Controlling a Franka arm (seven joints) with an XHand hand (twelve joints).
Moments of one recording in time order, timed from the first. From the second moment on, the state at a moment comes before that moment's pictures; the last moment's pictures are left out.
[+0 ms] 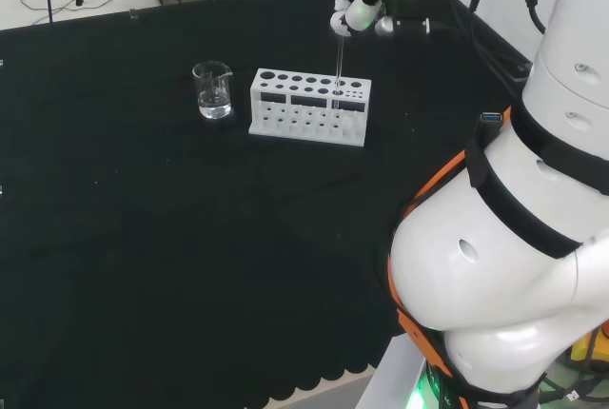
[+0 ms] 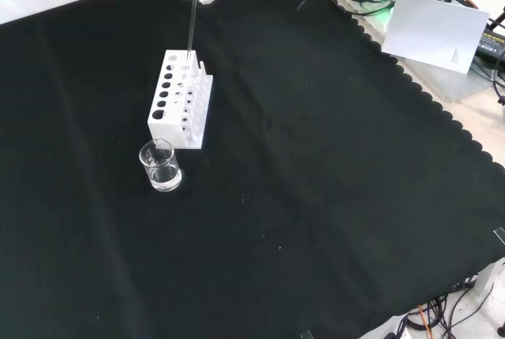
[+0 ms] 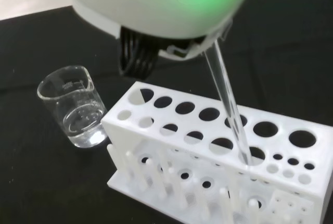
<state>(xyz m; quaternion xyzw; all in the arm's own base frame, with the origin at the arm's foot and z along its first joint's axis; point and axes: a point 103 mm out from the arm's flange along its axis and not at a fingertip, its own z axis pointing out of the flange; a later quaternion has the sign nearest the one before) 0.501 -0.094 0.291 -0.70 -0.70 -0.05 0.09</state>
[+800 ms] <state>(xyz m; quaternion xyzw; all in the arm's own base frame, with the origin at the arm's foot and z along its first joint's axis) 0.525 -0.105 0.264 -0.71 -0.69 -0.03 0.11</state>
